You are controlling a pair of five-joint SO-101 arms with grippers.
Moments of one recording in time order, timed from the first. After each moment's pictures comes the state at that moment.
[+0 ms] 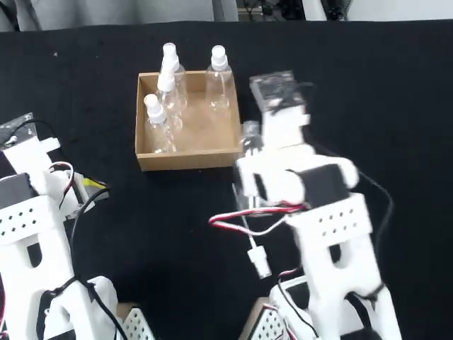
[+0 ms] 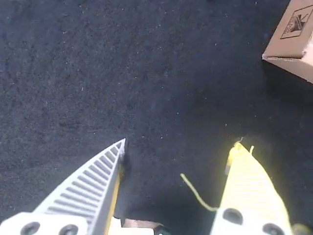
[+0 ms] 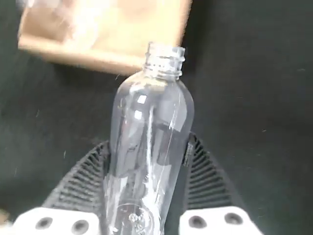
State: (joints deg) left arm -26.8 -42.0 38.2 84.5 1.7; right arm -16.0 -39.0 23.6 84.0 -3.4
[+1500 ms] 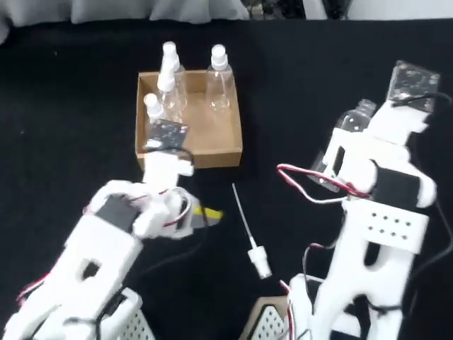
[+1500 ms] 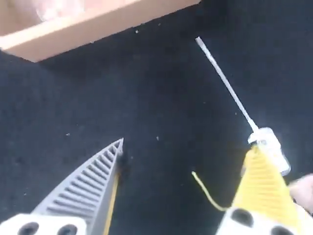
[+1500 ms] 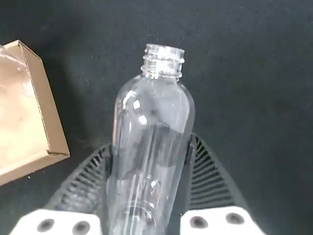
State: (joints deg) left arm 22.9 -48.8 48.8 69.2 9.1; right arm 15.6 -40.0 23.8 75.7 -3.5
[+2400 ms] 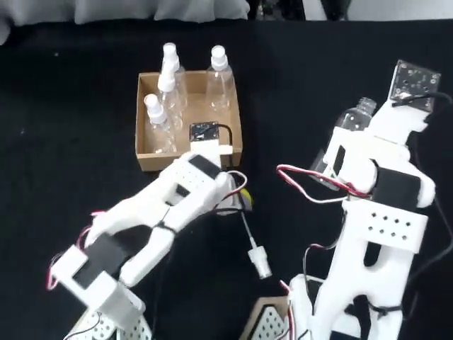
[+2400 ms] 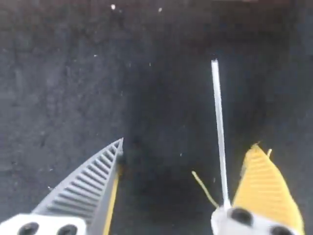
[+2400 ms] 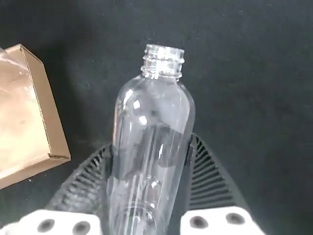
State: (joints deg) left arm 31.9 3.0 26.7 58.8 38.7; right arm 15.6 -40.0 23.8 75.1 -3.5
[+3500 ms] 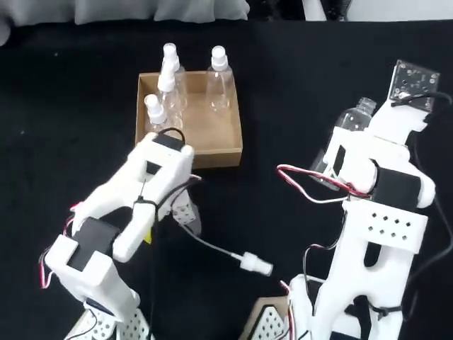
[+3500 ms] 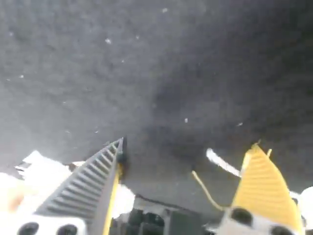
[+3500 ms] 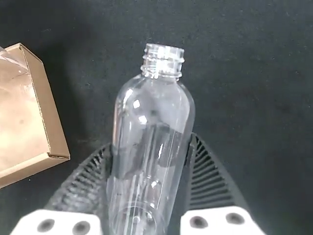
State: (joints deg) left arm 17.3 6.9 24.0 88.3 31.3; right arm 15.6 -40.0 23.8 75.1 -3.5
